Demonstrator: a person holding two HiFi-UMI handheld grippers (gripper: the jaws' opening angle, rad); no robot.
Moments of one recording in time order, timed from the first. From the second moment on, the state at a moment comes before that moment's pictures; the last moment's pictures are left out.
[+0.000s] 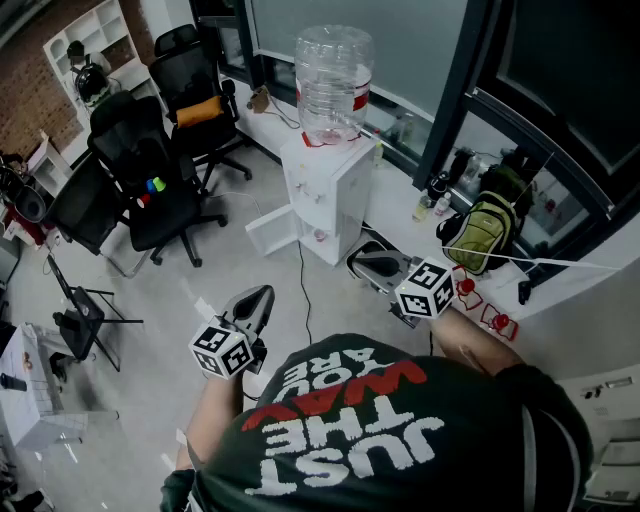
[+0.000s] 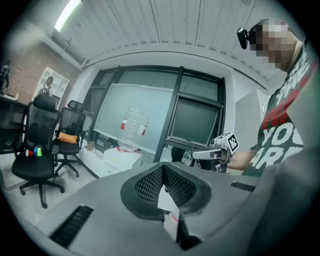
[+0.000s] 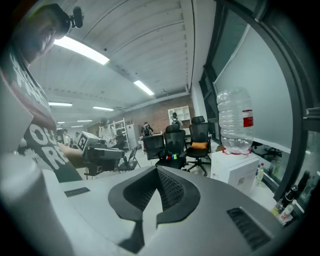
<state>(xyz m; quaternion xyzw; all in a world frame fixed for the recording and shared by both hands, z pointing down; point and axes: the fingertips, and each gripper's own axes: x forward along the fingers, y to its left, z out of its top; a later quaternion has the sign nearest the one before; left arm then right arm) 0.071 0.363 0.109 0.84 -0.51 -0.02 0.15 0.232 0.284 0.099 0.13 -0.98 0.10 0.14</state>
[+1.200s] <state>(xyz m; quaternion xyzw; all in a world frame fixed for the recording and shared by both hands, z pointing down) -0.010 0.391 0.117 0.84 -0.51 -0.03 0.16 0.146 0.300 0.087 0.14 -0.98 0.11 0.13</state>
